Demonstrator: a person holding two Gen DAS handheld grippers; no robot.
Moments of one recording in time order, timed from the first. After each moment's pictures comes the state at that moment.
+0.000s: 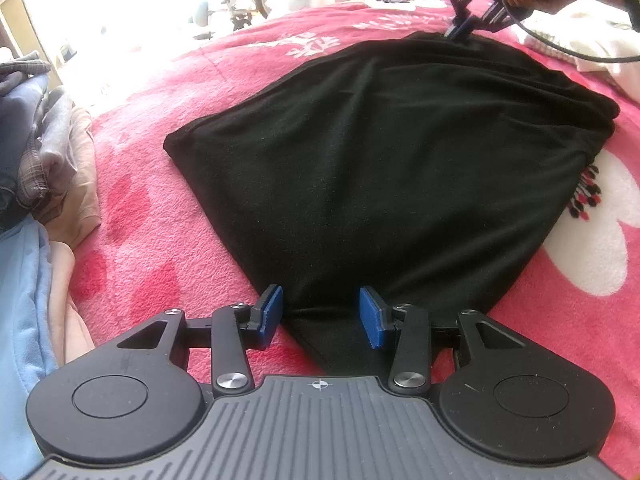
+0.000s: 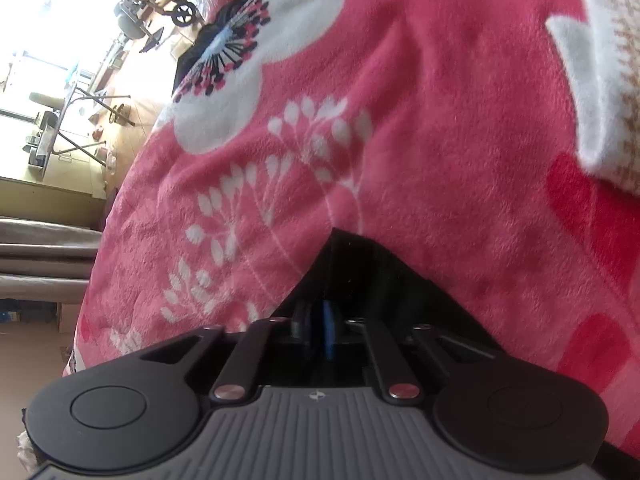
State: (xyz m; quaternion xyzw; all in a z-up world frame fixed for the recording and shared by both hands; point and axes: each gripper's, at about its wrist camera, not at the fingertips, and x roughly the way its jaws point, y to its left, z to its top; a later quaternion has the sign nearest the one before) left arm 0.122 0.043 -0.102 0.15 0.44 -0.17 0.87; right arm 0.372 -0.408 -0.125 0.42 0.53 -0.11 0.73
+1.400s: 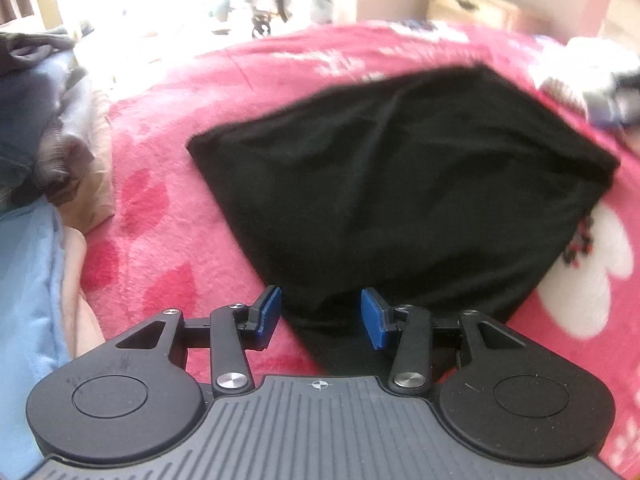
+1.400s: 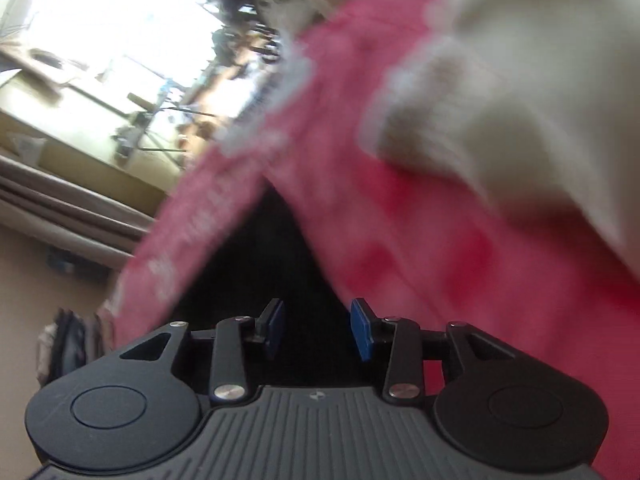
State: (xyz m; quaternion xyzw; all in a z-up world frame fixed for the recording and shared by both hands) left arm 0.132 0.061 -0.085 0.07 0.44 -0.15 0.88; right arm 0.169 -0.488 -0.098 0.40 0.45 -0.02 0.80
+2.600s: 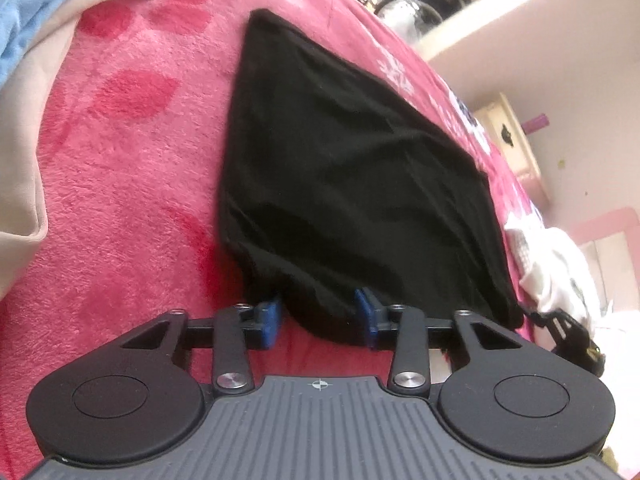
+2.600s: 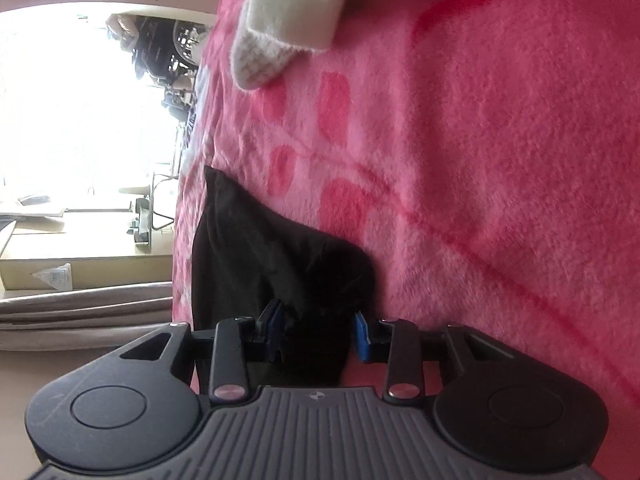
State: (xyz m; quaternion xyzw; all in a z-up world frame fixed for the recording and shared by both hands) left arm 0.114 0.088 -0.125 -0.32 0.49 -0.11 0.81; right arm 0.089 -0.481 -0.175 0.61 0.38 -0.05 0.69
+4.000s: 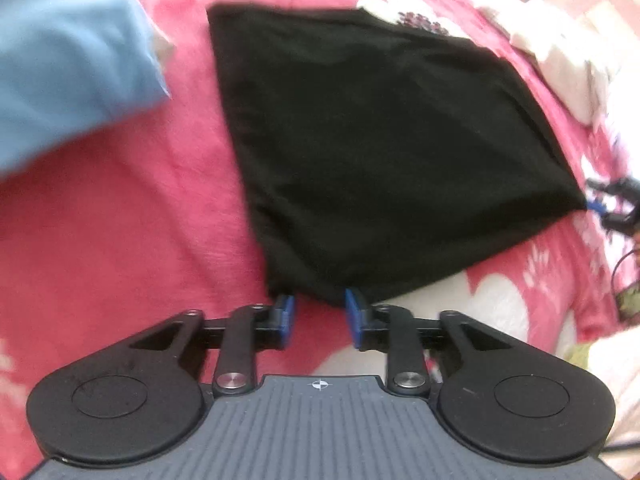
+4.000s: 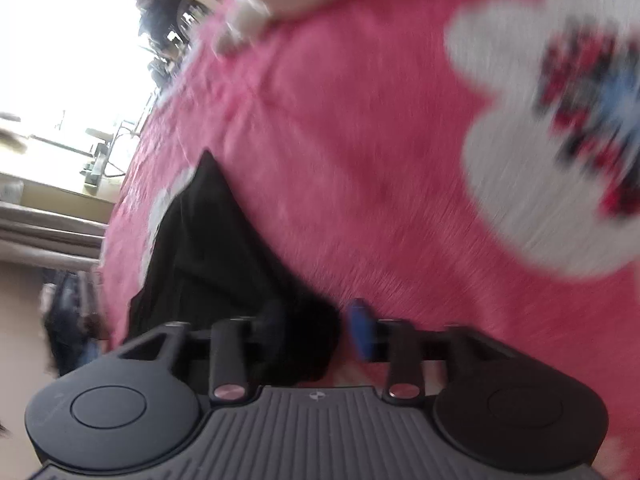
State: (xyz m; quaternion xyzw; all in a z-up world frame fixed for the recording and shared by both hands) left arm -0.038 0.118 -0.089 -0.03 0.60 -0.21 0.77; right arm -0.146 -0.449 -0.107 0.46 0.42 -0.10 0.78
